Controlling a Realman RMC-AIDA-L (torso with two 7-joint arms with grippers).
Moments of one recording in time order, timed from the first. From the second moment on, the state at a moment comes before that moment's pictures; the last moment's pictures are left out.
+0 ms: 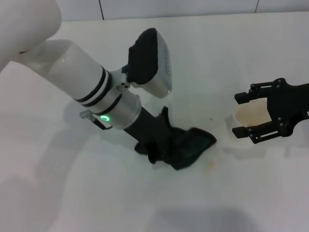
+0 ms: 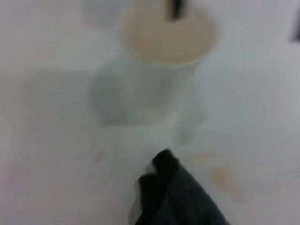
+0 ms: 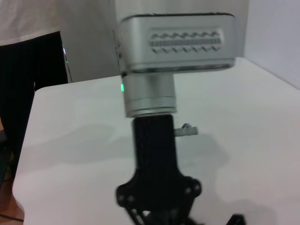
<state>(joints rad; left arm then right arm) -0.92 -2.09 1.61 0.64 2.07 1.27 -1.72 0.42 2.01 -1.02 -1.19 -1.97 -1.69 1.60</state>
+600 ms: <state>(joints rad) -0.92 -2.09 1.76 0.62 1.90 1.20 -1.64 0.43 2.01 -1.03 -1.19 -1.96 -1.67 1.60</state>
